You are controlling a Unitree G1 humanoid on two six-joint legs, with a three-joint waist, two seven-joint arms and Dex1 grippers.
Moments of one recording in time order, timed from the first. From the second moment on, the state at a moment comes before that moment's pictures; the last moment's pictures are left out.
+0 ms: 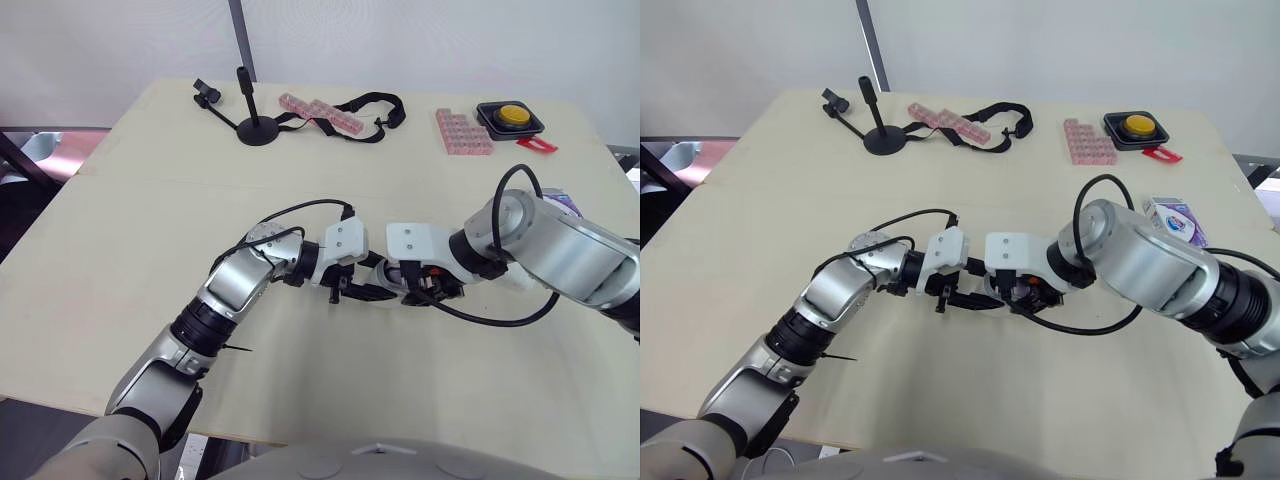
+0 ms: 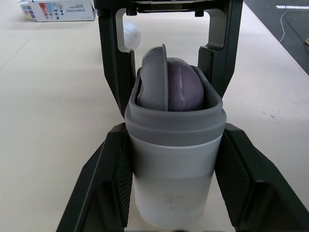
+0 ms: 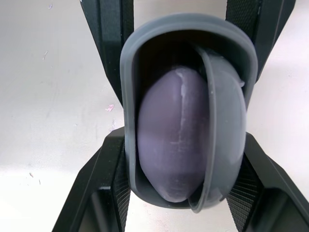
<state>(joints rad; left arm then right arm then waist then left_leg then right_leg) -0.56 0.30 -0.46 -0.06 -0.23 0.36 -1.13 -0.91 -0.96 0.73 -0.58 0.36 1.17 1.08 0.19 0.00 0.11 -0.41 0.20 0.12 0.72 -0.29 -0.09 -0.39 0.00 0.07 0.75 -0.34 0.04</state>
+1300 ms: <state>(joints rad) -0.27 0.32 -0.27 -0.01 -0.35 -0.05 -1.21 0.12 -0.53 -0.08 -0.32 0.52 0.18 1.16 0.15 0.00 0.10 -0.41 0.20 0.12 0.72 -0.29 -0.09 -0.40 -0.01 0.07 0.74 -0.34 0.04</state>
